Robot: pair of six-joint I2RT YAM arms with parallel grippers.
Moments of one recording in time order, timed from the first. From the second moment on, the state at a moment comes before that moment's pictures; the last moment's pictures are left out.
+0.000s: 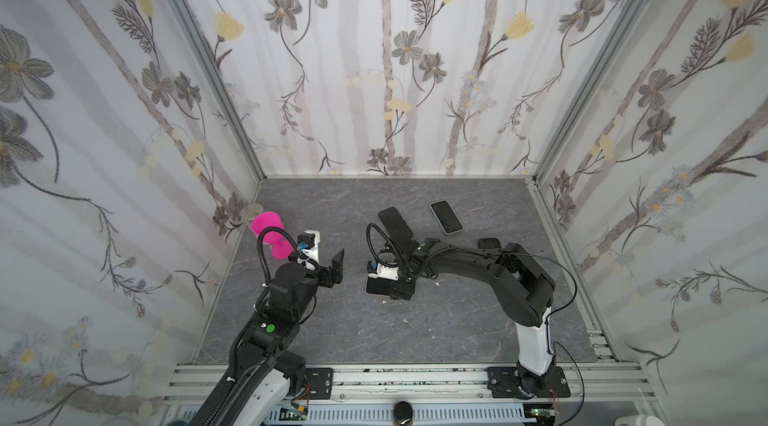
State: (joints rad) left arm -0.40 0.56 0.45 -0.13 -0.12 -0.13; right arm 0.86 2.01 1.35 -0.59 -0.19 -0.55
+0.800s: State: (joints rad) left arm -0.39 0.57 0.46 -0.15 -0.22 -0.13; right arm 0.69 1.70 0.95 -0.49 -0.02 0.03
